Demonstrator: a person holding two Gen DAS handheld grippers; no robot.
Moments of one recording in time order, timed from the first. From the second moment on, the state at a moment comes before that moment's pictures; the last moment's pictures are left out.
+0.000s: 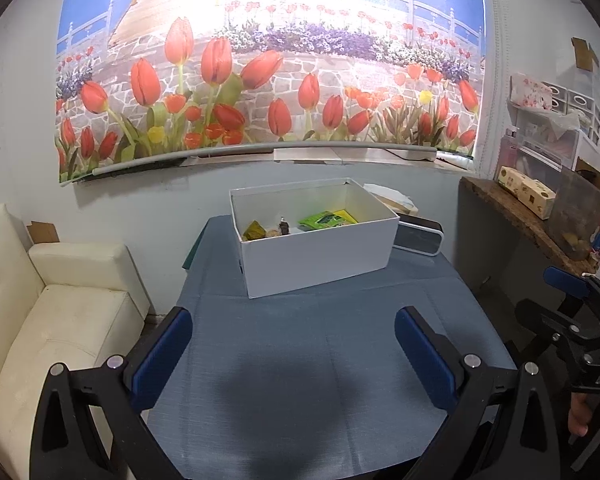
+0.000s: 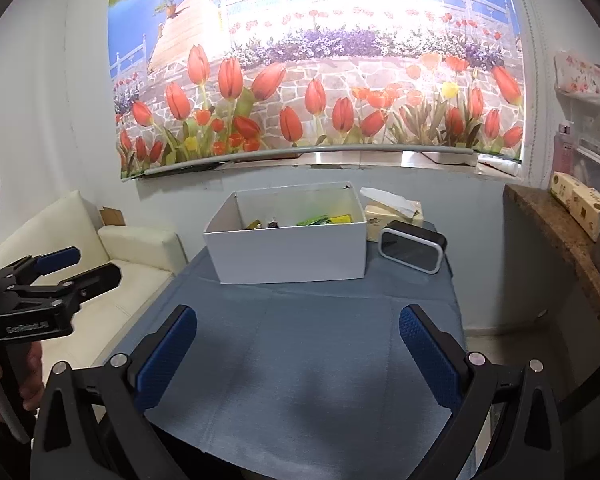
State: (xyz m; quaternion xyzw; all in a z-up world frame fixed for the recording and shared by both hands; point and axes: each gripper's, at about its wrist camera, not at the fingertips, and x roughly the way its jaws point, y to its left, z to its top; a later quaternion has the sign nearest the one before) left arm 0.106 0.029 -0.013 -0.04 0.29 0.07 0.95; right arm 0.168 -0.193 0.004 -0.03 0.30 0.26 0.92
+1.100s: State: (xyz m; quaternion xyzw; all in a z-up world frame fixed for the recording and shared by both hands) left arm 0.109 0.023 -0.014 -0.04 0.30 0.07 0.95; right arm 0.167 -0.192 0.004 -0.02 0.30 0.26 0.92
